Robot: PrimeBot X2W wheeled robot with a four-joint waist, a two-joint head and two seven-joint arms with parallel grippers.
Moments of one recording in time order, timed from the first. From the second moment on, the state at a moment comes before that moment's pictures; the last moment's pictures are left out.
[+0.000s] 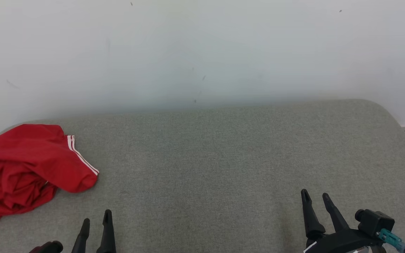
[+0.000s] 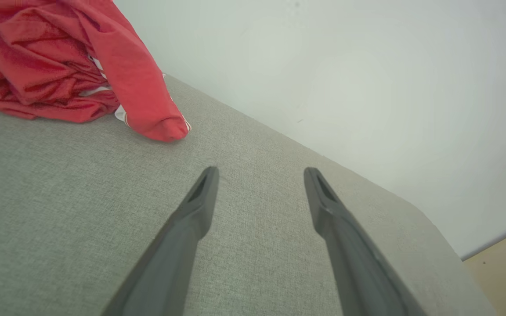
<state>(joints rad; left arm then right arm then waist) 0.01 0.04 -0.02 0.23 -0.58 -0.04 -0.17 -0.08 -0.05 0.06 0.33 0.48 0.13 -0.11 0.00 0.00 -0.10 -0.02</state>
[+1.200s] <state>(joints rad) 0.02 0.05 -0.02 0.26 -0.29 -0.05 -0.24 -0.08 -0.05 0.09 0.35 0.19 0.13 -0.16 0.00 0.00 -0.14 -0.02</state>
